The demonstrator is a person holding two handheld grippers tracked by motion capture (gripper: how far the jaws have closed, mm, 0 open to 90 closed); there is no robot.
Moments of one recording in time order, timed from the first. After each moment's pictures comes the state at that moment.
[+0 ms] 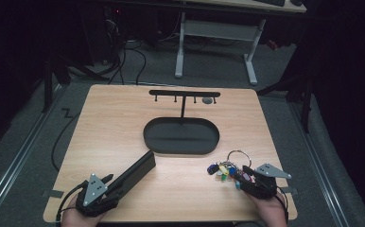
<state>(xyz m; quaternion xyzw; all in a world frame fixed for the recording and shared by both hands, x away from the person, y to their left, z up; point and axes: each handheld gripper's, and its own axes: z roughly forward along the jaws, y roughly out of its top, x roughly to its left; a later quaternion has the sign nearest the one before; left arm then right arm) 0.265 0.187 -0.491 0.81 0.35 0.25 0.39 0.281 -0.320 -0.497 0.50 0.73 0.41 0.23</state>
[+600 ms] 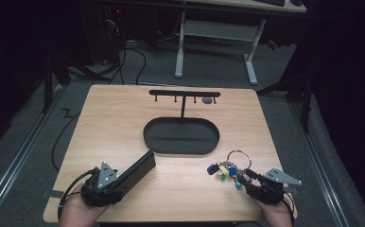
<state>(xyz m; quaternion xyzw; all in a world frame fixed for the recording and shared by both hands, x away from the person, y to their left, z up) 0.285 0.163 -0.449 0.86 0.35 0.19 0.31 0.269 -0.338 -0.503 0.48 0.72 0.45 0.20</state>
